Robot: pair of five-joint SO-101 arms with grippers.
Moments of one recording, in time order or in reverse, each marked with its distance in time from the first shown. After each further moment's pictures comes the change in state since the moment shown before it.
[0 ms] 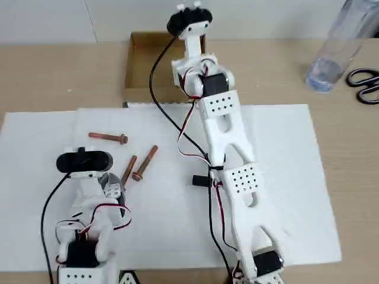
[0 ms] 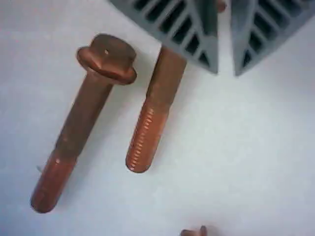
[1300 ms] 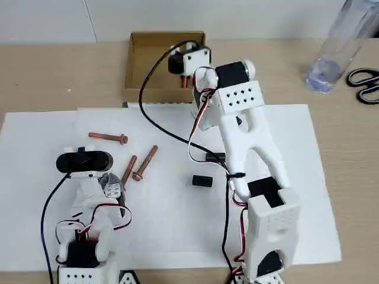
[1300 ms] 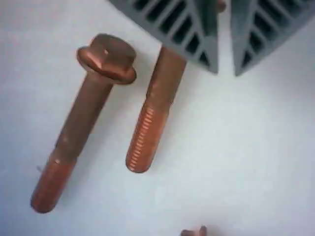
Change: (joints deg) left arm 0.0 0.0 0.0 0.0 0.0; right arm 1.5 -44.3 56.1 29.2 18.7
